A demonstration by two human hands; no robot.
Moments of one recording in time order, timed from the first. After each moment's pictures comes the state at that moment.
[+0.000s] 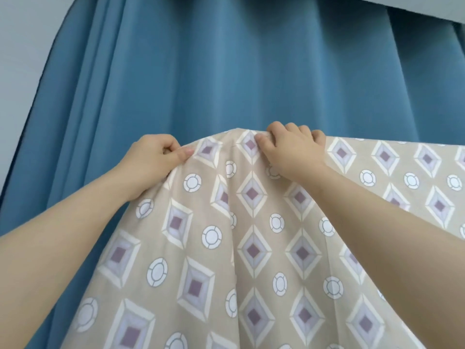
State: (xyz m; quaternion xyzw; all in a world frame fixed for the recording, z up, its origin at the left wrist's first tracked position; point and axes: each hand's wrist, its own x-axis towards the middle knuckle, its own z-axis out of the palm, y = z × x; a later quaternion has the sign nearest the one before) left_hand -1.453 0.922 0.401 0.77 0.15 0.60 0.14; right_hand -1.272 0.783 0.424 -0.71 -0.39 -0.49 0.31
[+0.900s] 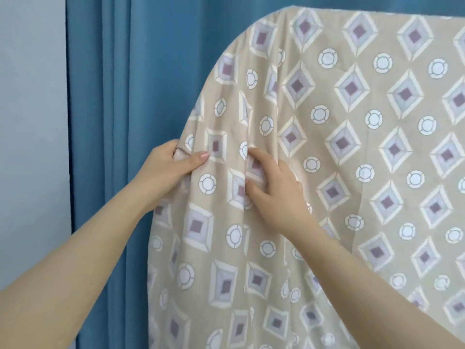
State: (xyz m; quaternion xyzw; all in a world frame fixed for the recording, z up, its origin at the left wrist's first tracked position) left_hand -1.486 0.909 0.232 0.71 0.17 0.53 0.43; right_hand -1.330 0.800 0.209 -0.66 -0.58 -0.19 0.44
